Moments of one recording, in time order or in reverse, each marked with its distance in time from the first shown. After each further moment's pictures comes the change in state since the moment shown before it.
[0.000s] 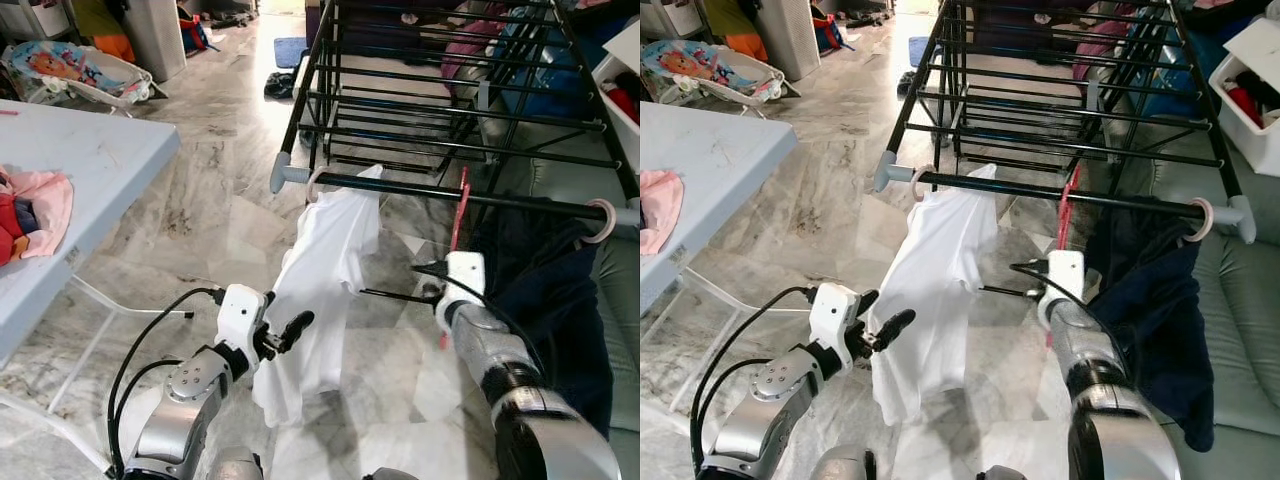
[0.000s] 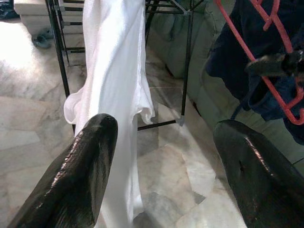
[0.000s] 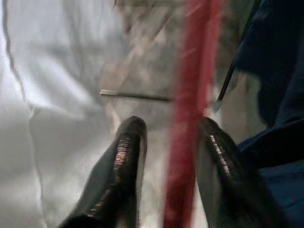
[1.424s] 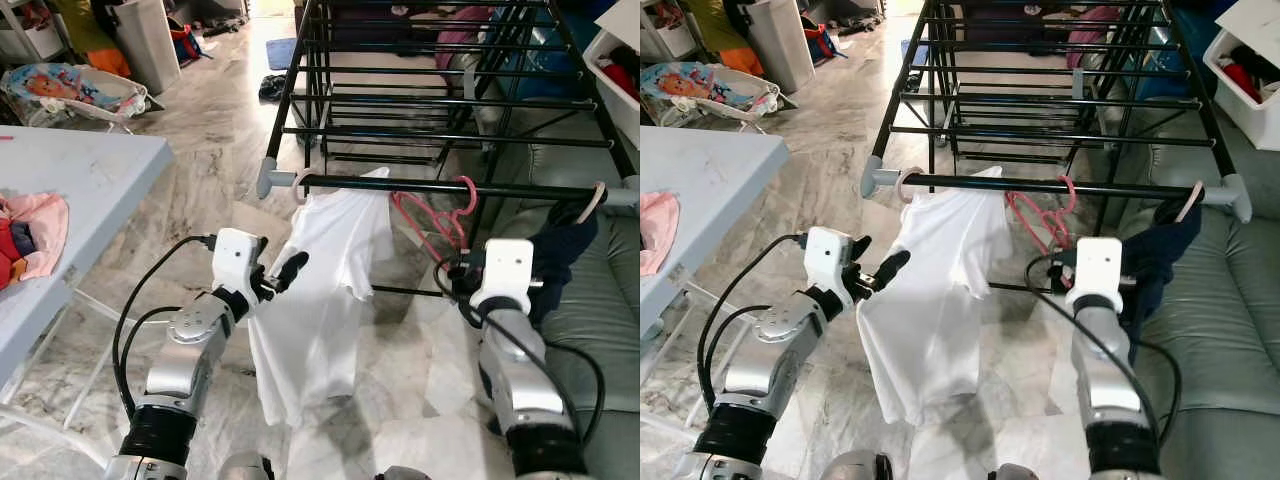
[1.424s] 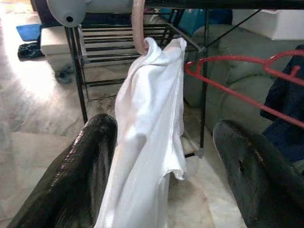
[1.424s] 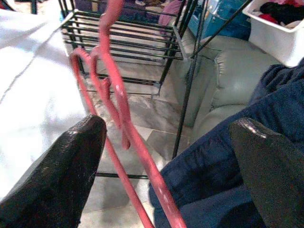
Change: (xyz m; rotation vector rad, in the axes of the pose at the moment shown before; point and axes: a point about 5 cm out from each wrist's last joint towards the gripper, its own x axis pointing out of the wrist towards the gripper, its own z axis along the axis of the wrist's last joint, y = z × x) left arm 0.031 0.028 0.053 0.007 -0.138 0.075; right arm -0.054 -0.011 0.030 -0.126 -0.385 -0.150
